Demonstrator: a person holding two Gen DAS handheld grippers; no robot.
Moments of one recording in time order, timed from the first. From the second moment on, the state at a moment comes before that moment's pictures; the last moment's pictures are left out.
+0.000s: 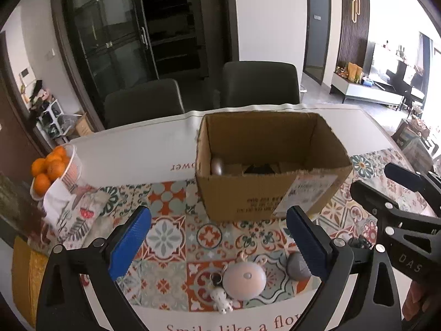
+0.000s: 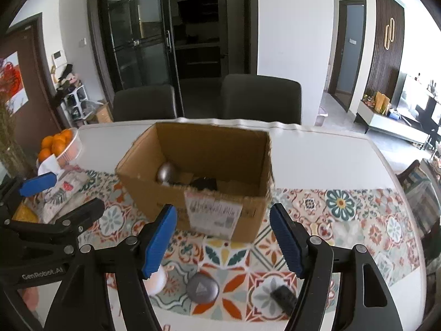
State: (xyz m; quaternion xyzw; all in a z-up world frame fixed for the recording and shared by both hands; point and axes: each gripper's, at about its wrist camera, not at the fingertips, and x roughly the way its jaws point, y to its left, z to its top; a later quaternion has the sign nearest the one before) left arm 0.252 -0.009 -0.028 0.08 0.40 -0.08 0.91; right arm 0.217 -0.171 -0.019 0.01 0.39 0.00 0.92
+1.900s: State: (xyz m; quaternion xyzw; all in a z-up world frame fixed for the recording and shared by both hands) left arm 0.218 0.026 -0.192 0.06 0.51 -0.08 0.86; right arm 0.204 -0.140 -0.209 0.01 0.51 0.03 0.86
